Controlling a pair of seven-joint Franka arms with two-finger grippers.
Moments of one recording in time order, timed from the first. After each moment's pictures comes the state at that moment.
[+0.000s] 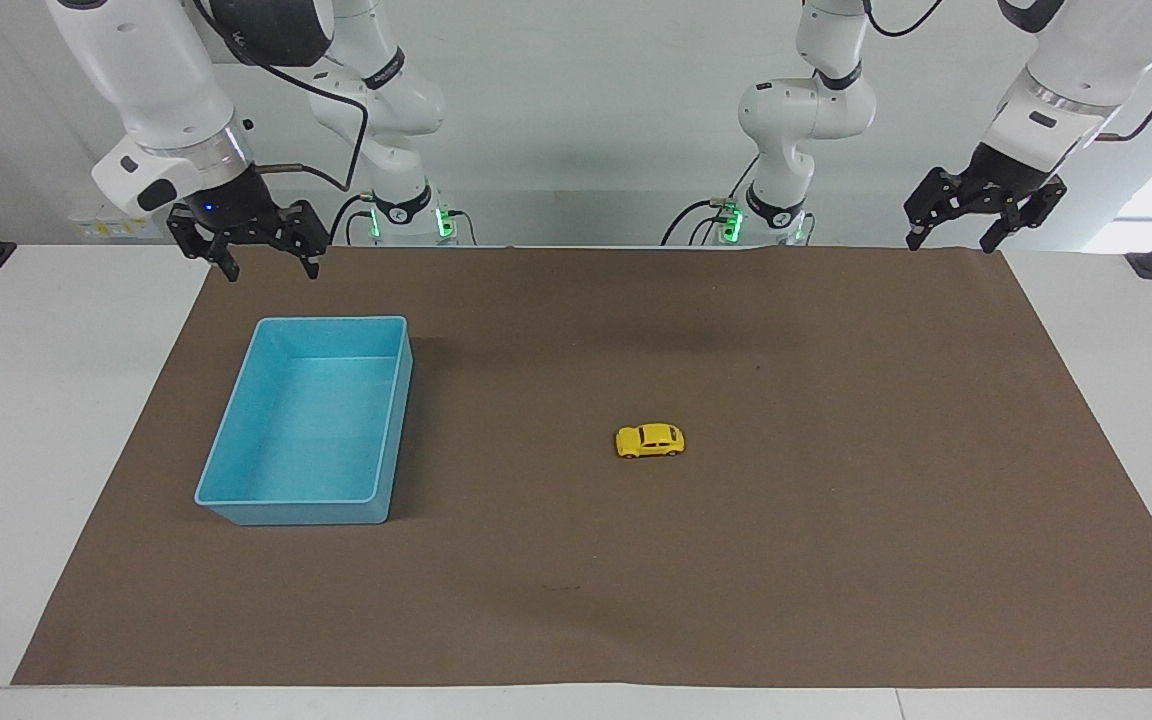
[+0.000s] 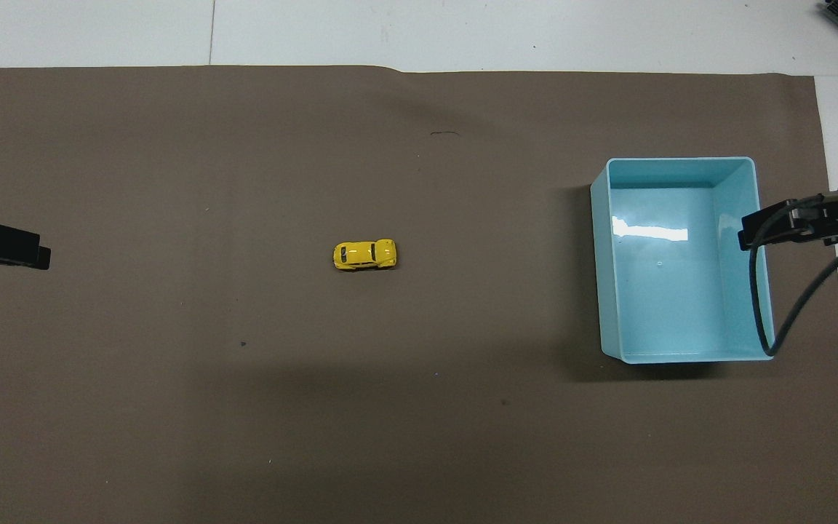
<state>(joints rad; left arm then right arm) -0.04 -0.06 -0.01 -1.56 -0.05 1.49 0.01 -0.11 0.05 0.13 -1.49 -0.02 1.49 -0.02</state>
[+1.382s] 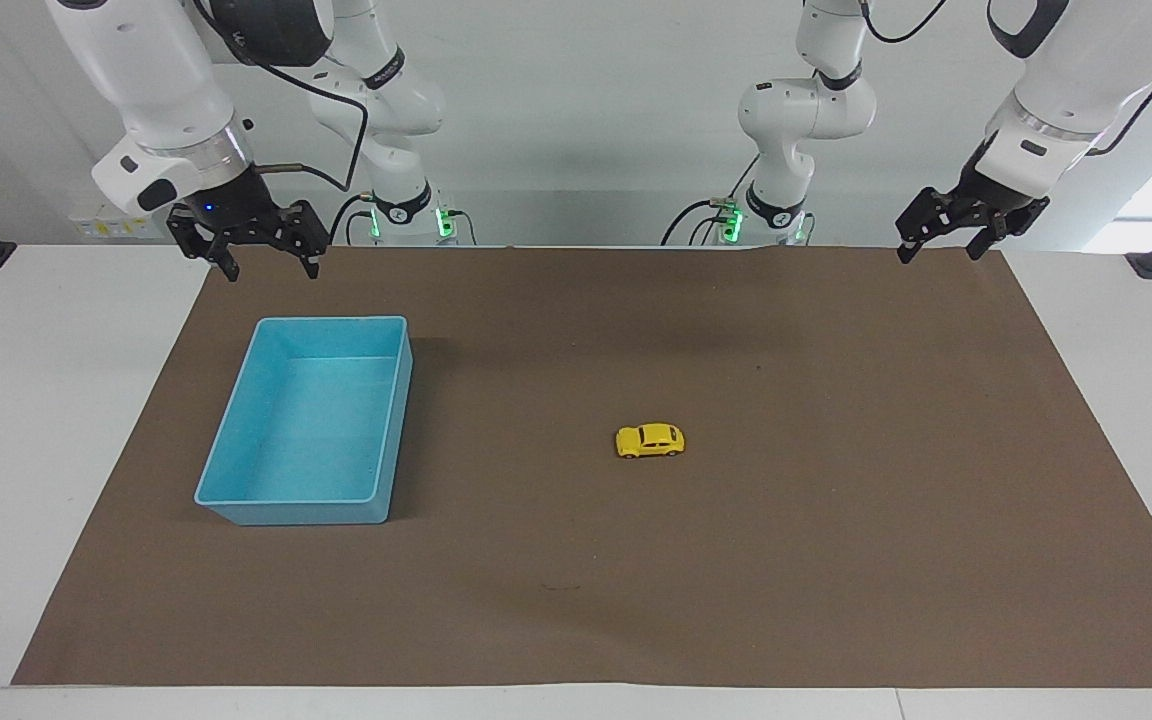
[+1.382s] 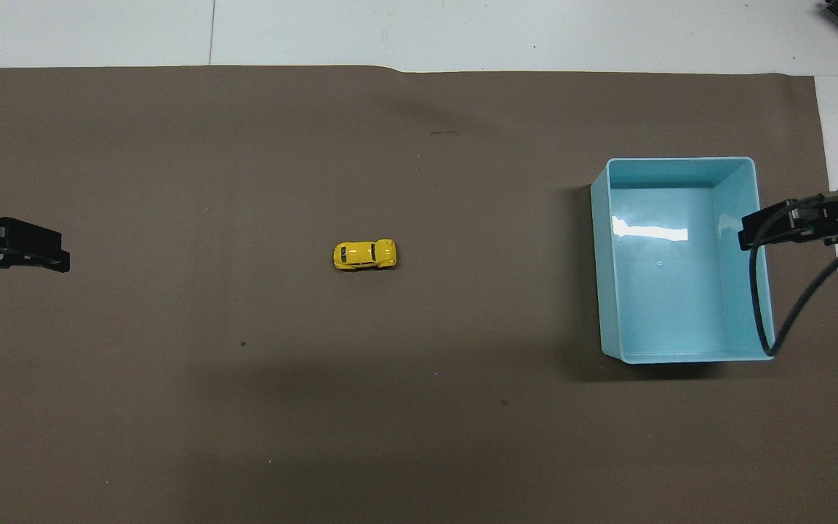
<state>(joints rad) -0.04 -0.05 -0.01 -1.62 -0.05 1.51 -0.15 -0.11 0.05 0.13 -1.49 -0.02 1.49 -0.02</state>
